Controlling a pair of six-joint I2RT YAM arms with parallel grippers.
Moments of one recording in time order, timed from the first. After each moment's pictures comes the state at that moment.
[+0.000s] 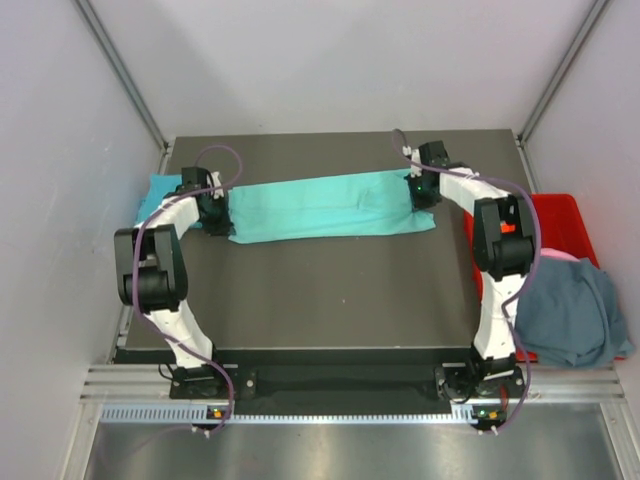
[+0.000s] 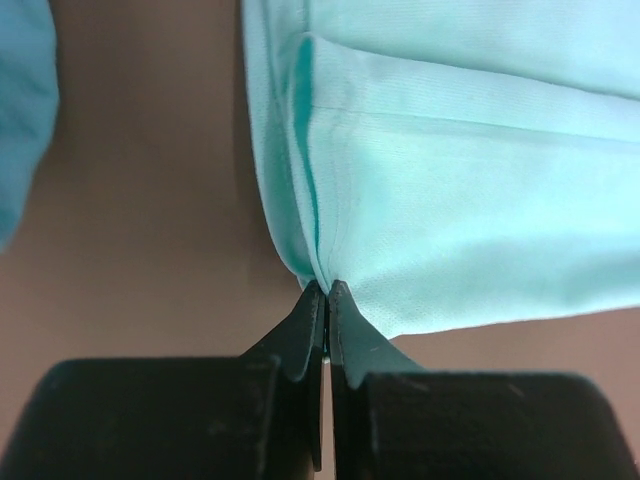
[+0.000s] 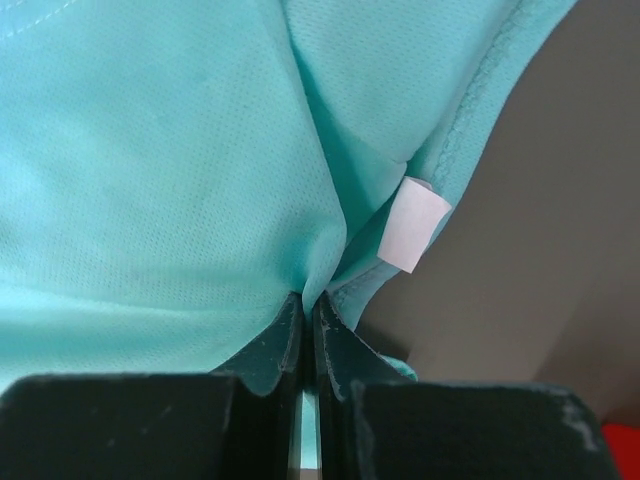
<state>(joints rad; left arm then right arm) 0.10 1.84 1.23 -0.47 0.22 -0.16 0.19 2.09 1.54 -0.49 -0.05 -0.07</state>
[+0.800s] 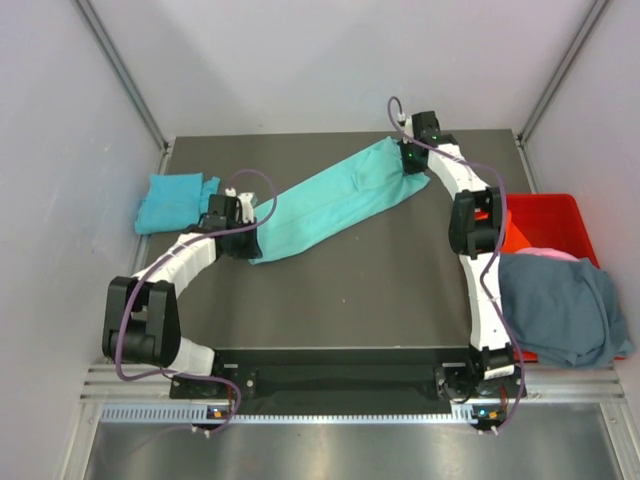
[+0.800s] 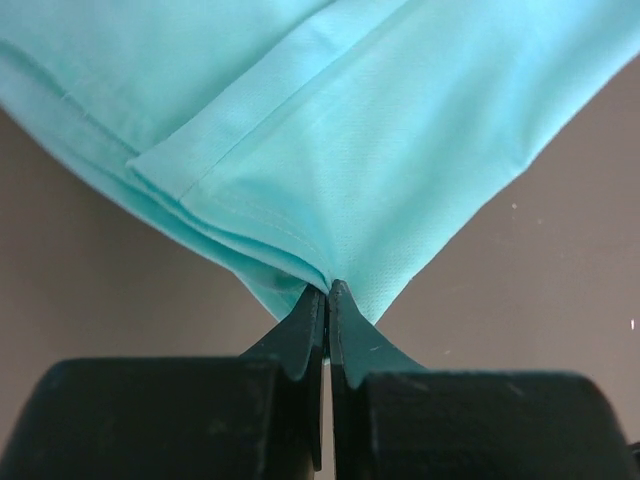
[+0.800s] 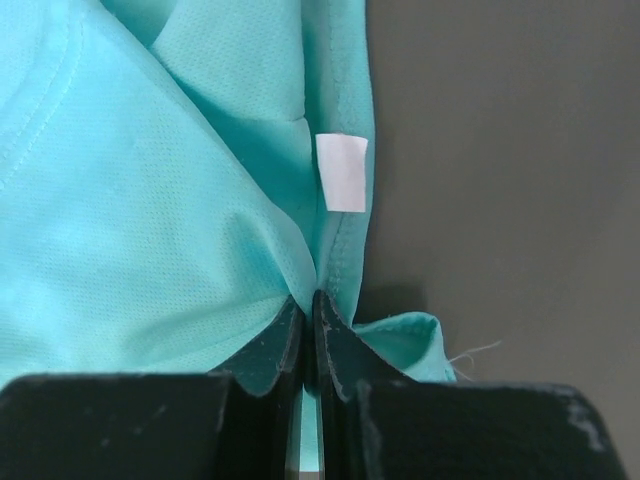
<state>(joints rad) -0.14 1.45 0.86 -0.37 0.22 -0.15 0.18 2.53 2.27 -0.64 -0.05 -0.05</state>
